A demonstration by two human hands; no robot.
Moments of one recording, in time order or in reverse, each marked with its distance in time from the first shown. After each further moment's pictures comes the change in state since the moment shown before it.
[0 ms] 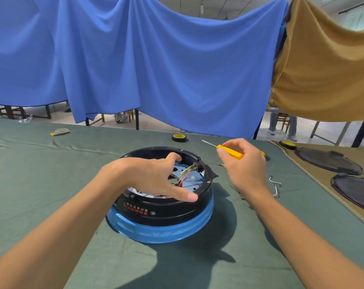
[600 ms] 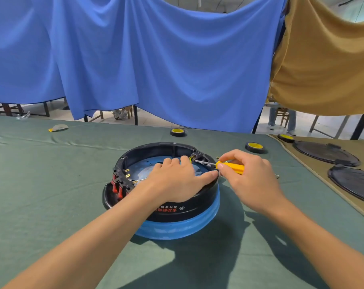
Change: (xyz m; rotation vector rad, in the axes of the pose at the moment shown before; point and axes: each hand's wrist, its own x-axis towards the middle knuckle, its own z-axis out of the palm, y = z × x) left_hand 0.027 0.045 0.049 0.082 0.347 -0.100; right_hand -0.037 -0.009 -0.035 -0.240 -0.275 -0.076
